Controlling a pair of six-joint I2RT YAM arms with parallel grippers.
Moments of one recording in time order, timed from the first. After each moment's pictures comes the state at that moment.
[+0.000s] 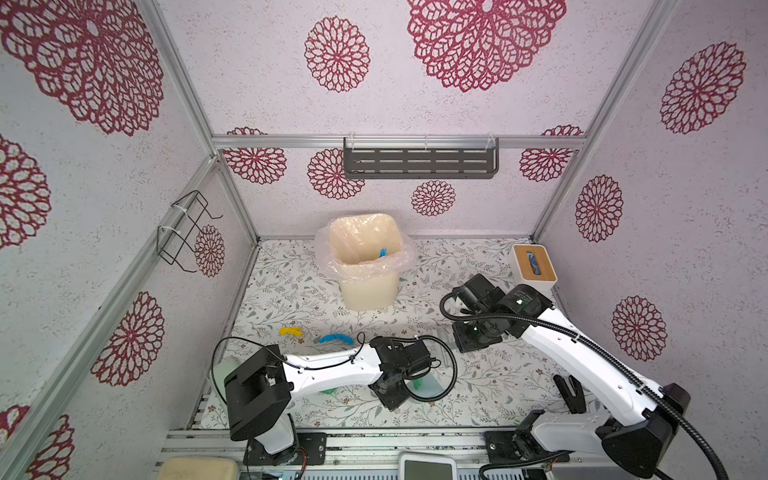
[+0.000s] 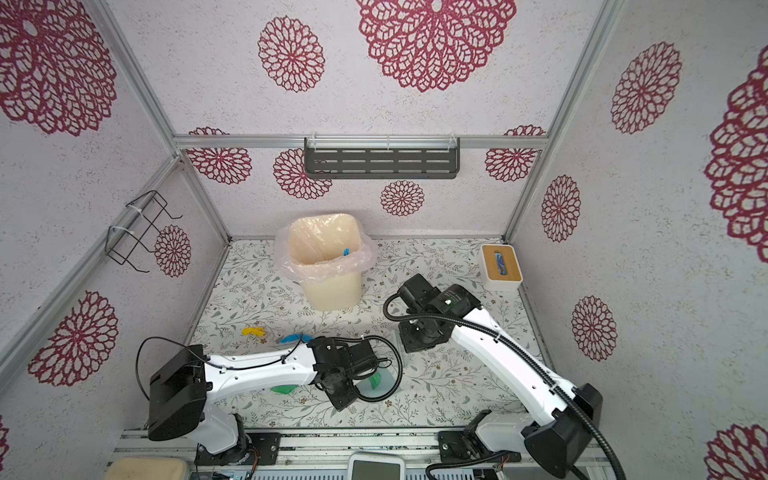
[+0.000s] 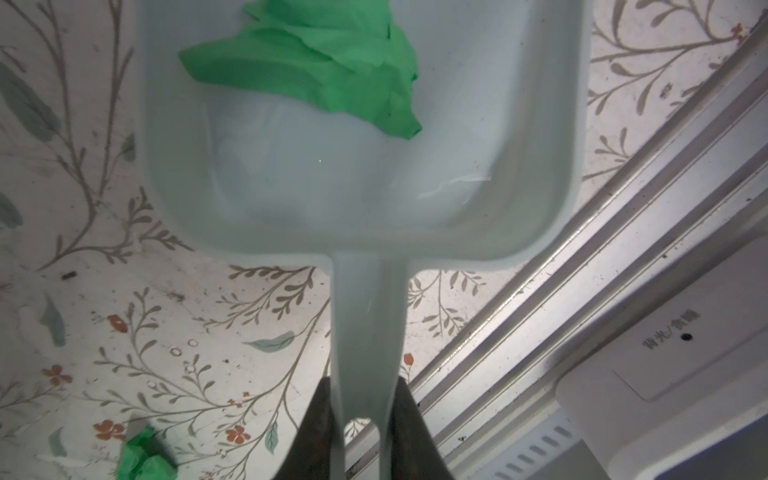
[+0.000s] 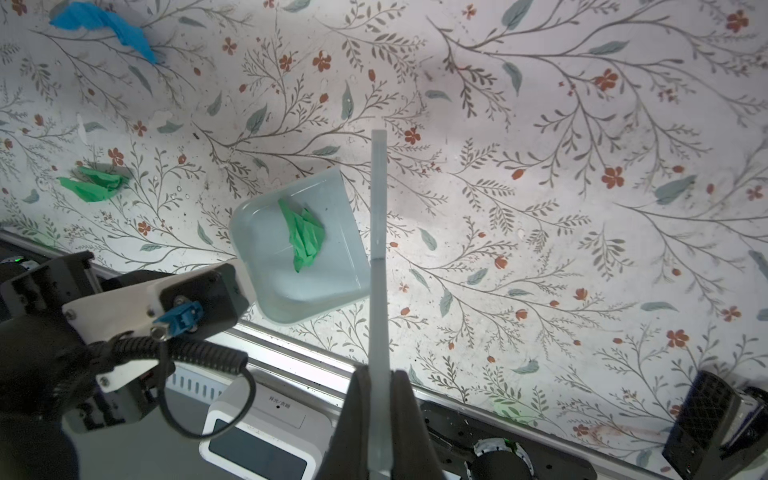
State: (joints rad) left arm -1.15 1.63 1.10 -0.97 0.03 -0.22; right arm 0.71 1.27 1.33 -1.33 -0.04 0.42
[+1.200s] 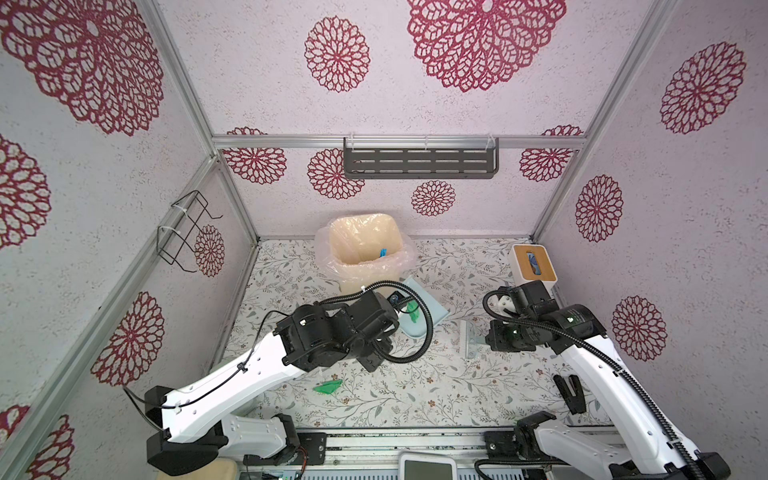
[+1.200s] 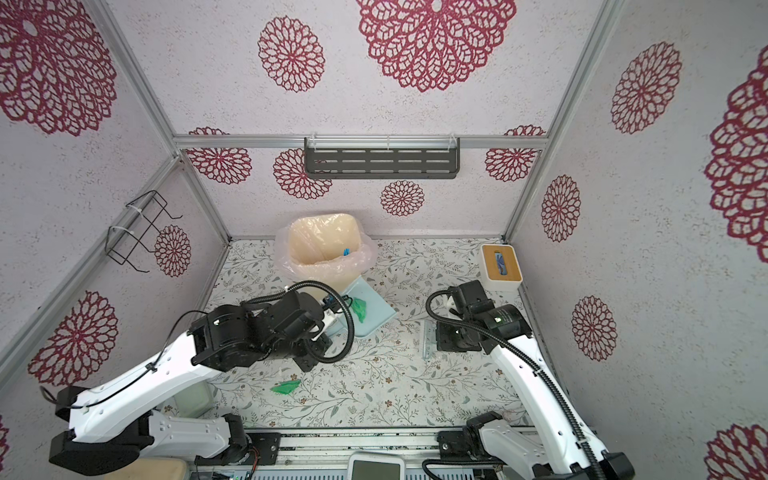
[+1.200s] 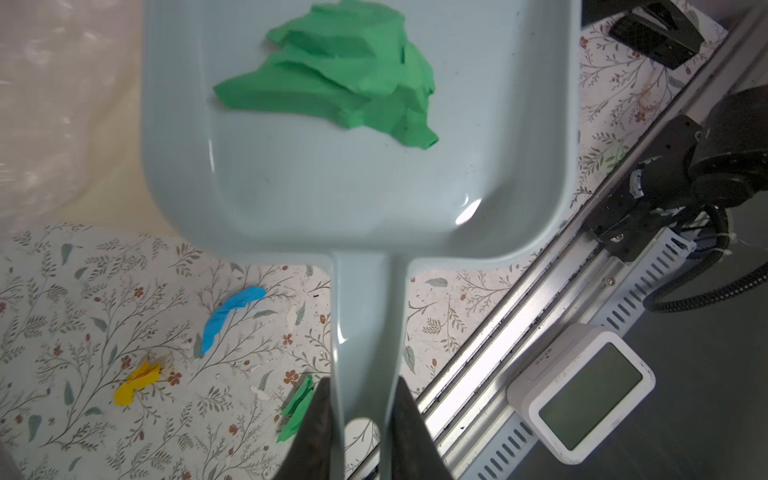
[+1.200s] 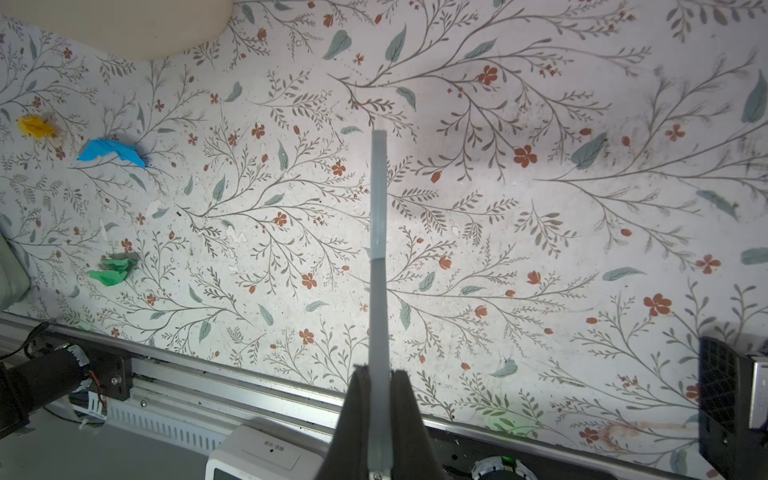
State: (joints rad) left arm -1.06 1.27 1.57 -1.29 -0.21 -0.22; right arm 0.35 1.03 1.13 -1.24 -0.14 0.33
